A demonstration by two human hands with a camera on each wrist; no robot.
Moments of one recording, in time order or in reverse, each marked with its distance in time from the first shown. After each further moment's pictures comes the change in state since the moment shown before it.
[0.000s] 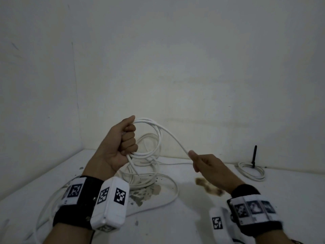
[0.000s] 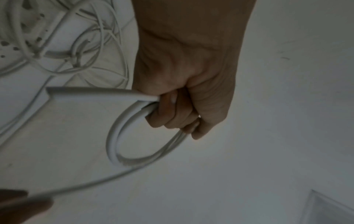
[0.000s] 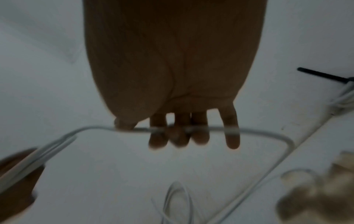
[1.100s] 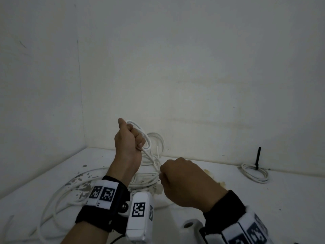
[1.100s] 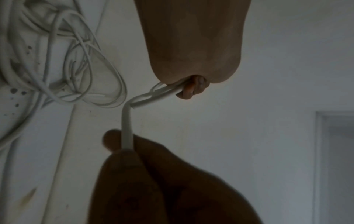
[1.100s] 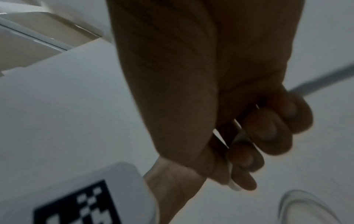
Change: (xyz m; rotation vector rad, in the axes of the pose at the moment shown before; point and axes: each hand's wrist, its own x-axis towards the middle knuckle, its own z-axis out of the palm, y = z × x) left_hand 0.011 -0.030 0.018 -0.112 0.378 0.376; right_hand -0.034 -0.092 0.038 -0.598 -0.252 -0.315
